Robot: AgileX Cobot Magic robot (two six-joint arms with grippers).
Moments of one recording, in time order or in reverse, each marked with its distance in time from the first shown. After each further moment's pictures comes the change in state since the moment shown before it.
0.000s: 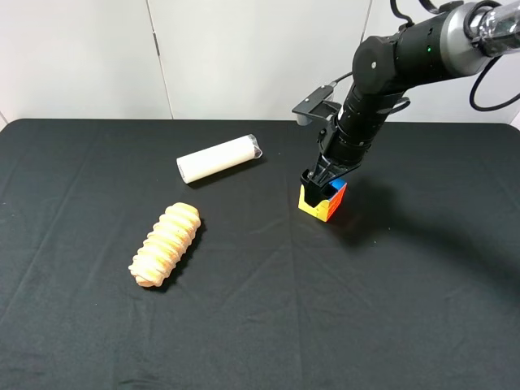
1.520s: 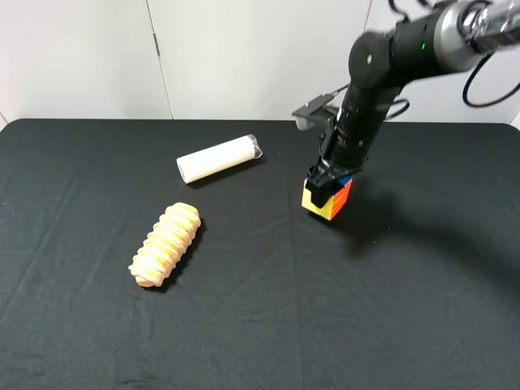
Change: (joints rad) left arm 0.000 0.000 0.000 0.000 0.000 0.000; right arm 0.000 0.014 -0.079 0.042 0.194 0.055
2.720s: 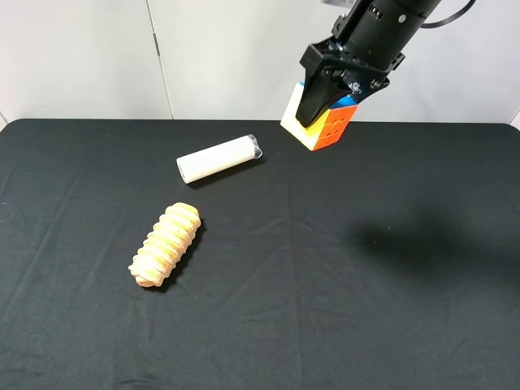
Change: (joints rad) left arm 0.000 0.000 0.000 0.000 0.000 0.000; right arm 0.000 -0.284 -0.170 0.266 0.314 0.127
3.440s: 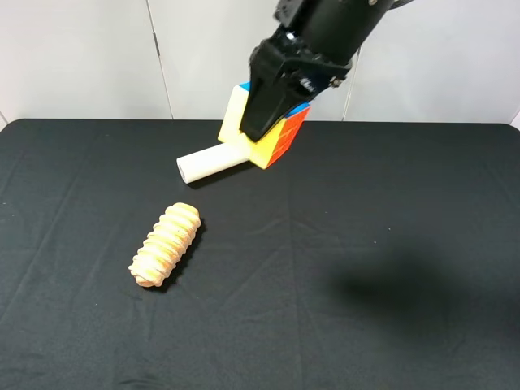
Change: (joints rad) left arm 0.000 0.000 0.000 -0.003 0.000 0.000; right arm 0.234 -0.067 0.000 0.040 0.008 -0.093
